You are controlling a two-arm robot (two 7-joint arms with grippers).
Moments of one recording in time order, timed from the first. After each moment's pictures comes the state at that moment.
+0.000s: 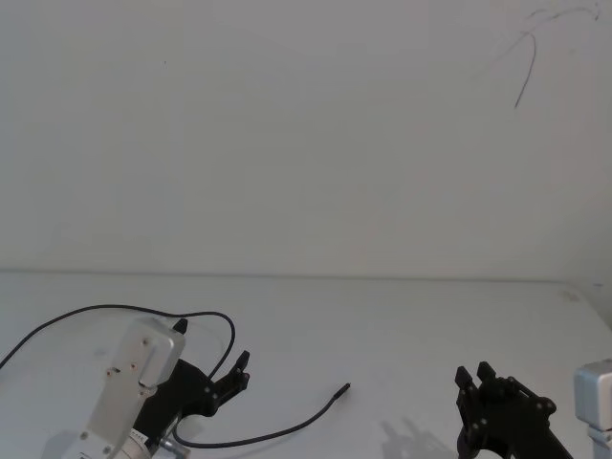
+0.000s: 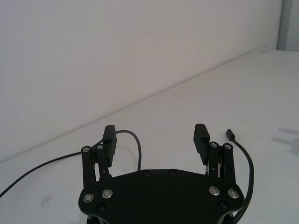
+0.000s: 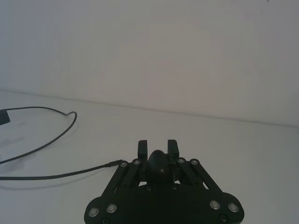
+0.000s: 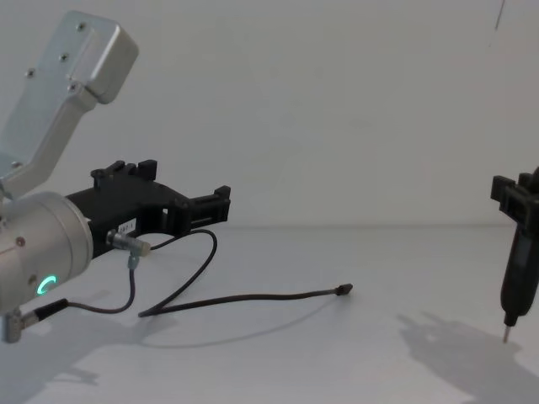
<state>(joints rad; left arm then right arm) -0.24 0.38 0.45 -1.63 -0.20 0.01 -0.01 -0.01 0.34 -0.23 -1.77 0.29 0.03 0.07</state>
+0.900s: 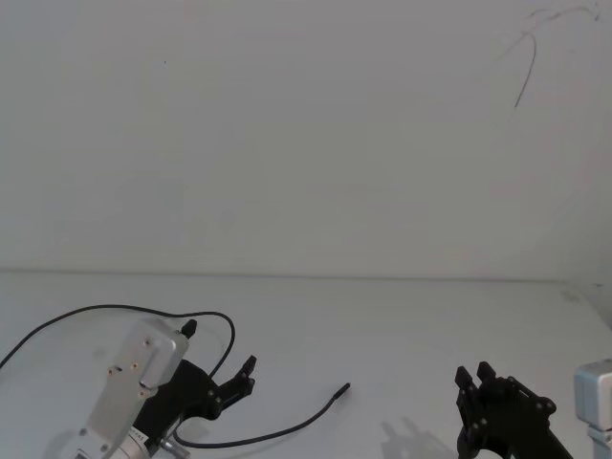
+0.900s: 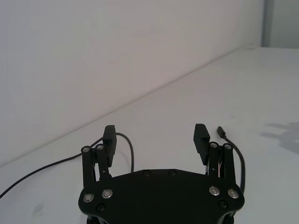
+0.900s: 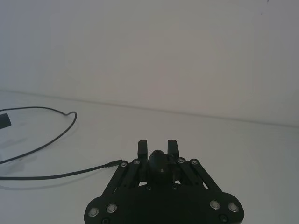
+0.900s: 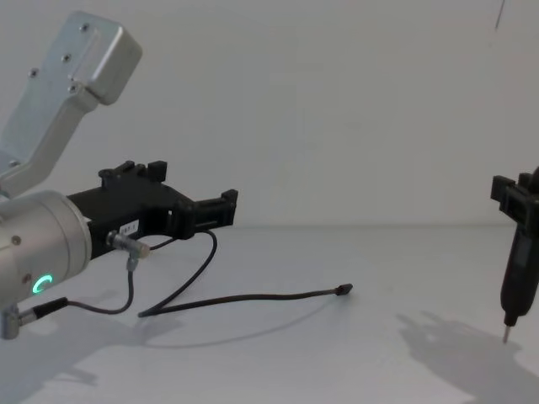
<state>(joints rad) -0.25 0.40 0.46 -1.61 -0.21 0.00 -0.08 -0.01 0.34 -0.23 -1.77 0.29 0.03 0.07</state>
